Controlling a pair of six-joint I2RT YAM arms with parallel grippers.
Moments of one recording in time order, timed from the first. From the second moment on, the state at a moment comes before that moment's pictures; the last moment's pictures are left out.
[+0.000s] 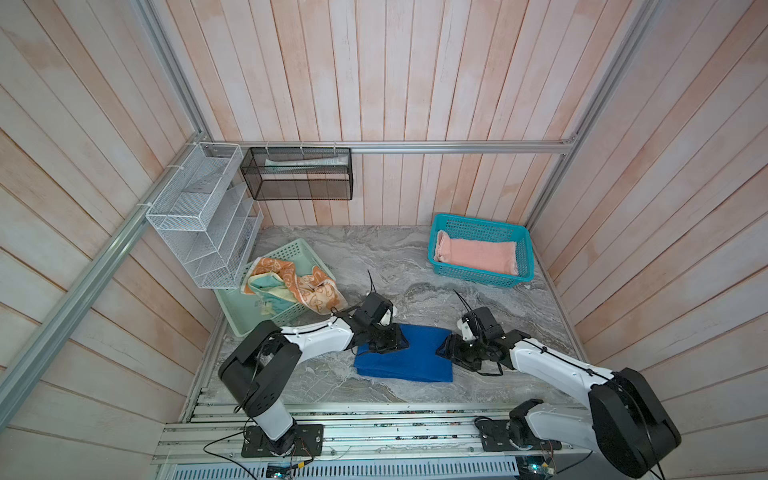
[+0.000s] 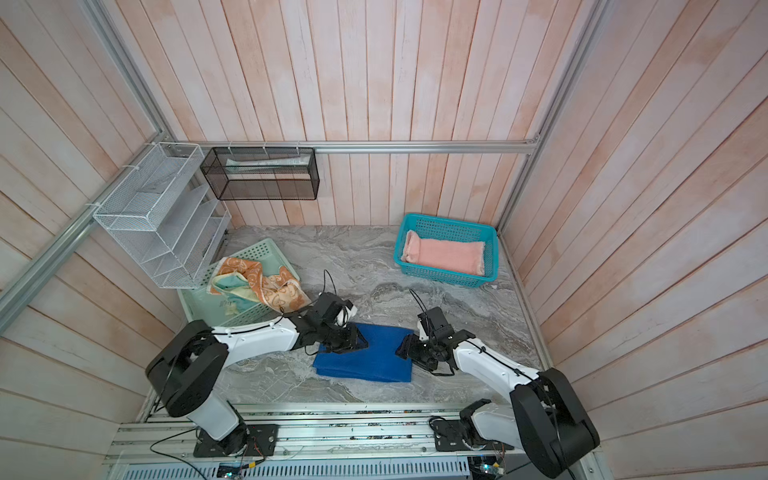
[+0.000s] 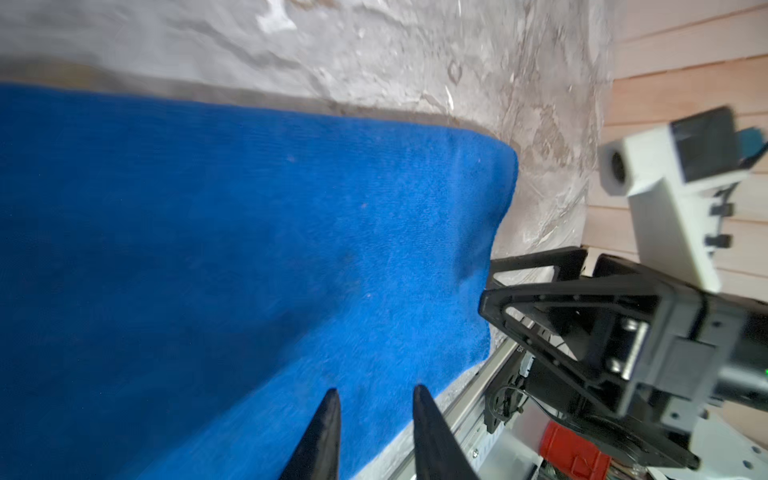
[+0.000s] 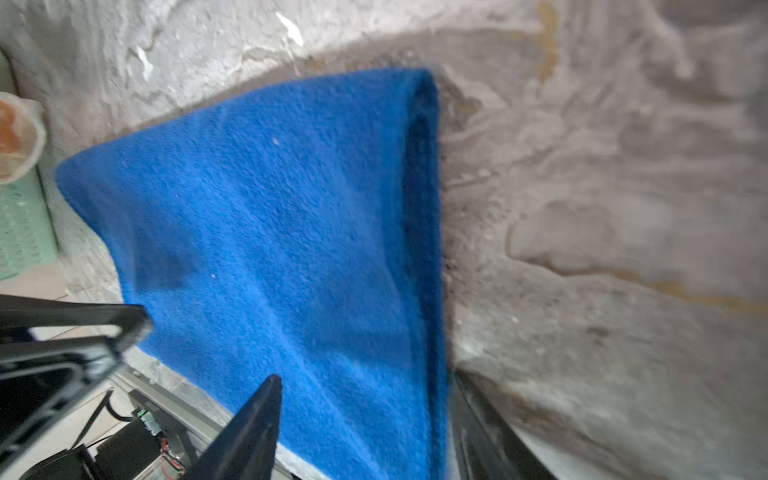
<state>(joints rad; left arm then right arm) -0.76 1.72 0.92 -0.16 0.50 -0.80 0.48 1.25 0.50 -0.36 -0.36 0.83</state>
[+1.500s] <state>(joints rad) -0.40 1.74 0.94 -0.15 0.61 -0.66 0.15 2.26 2.26 -0.83 -0.12 0.36</state>
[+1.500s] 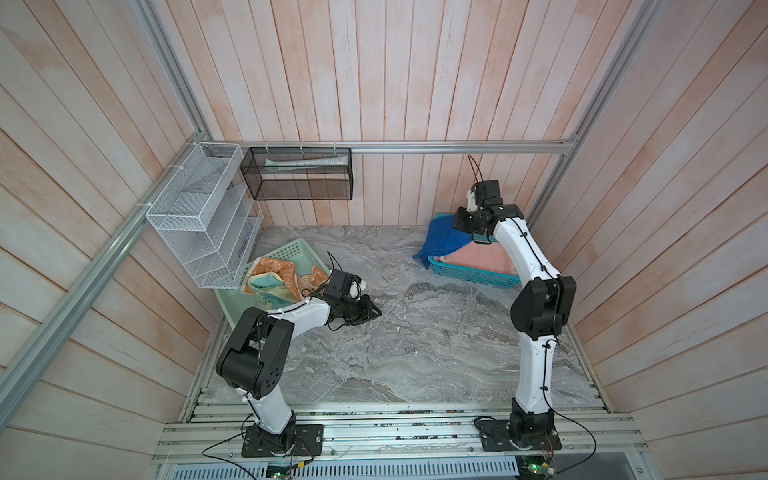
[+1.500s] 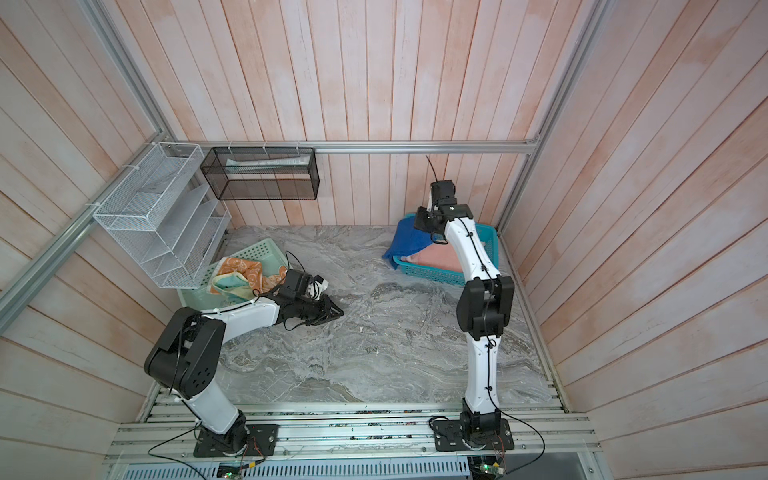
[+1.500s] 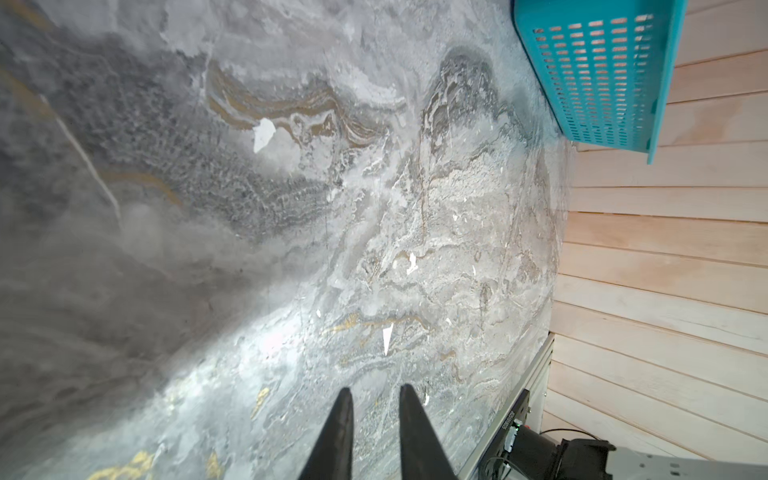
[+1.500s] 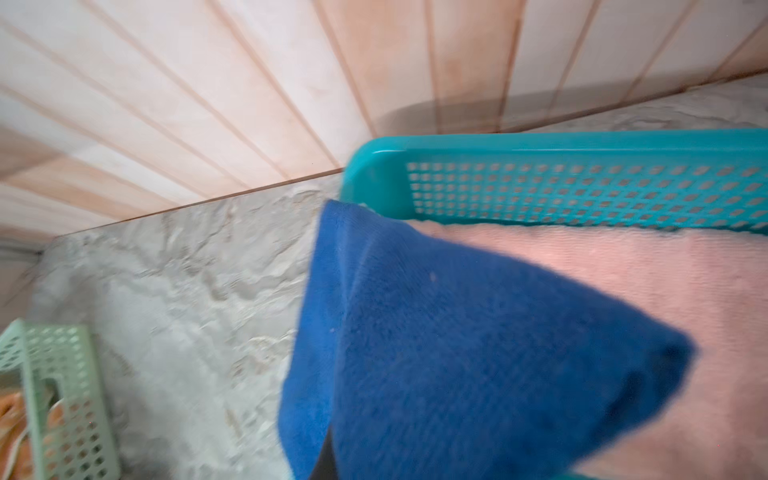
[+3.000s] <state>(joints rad) -0.39 1.82 1.01 -0.12 0.70 -0.64 0.24 2.16 2.29 -1.21 -0.11 0.24</state>
